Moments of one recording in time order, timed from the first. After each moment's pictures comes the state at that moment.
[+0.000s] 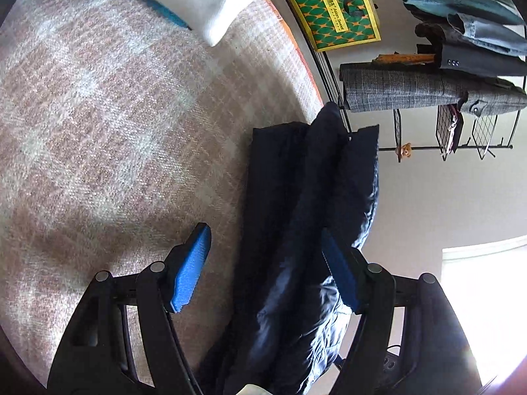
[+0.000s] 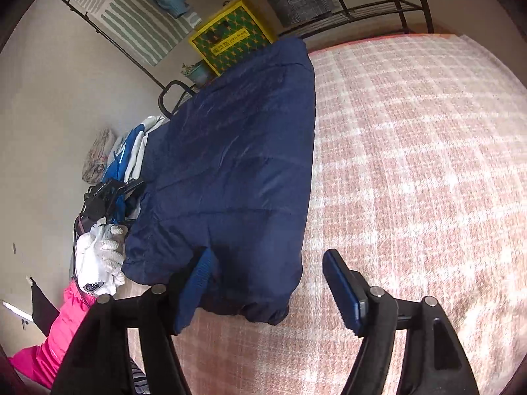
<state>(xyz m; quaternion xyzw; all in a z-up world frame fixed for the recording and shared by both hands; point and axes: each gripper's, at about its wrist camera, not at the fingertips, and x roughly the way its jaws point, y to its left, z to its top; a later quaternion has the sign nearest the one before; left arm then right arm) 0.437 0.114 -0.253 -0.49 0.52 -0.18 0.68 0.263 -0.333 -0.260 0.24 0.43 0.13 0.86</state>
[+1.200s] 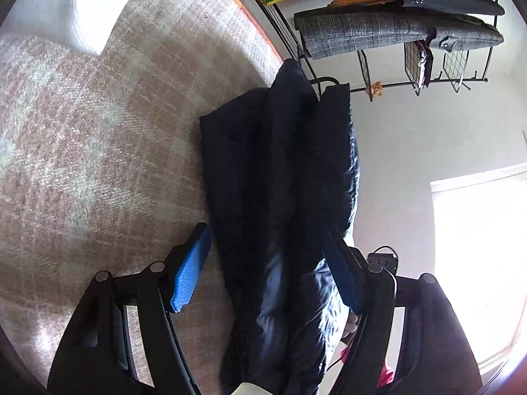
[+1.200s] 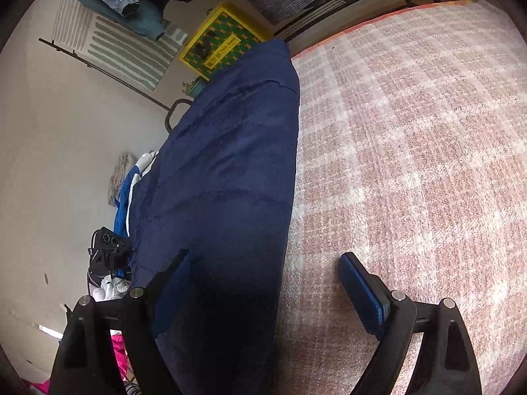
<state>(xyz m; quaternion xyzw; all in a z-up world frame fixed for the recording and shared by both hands) 0.463 0.107 -0.248 -0.38 0.54 -0.31 0.68 0.349 -0.364 -0.304 0.33 0.43 0.17 0.82</state>
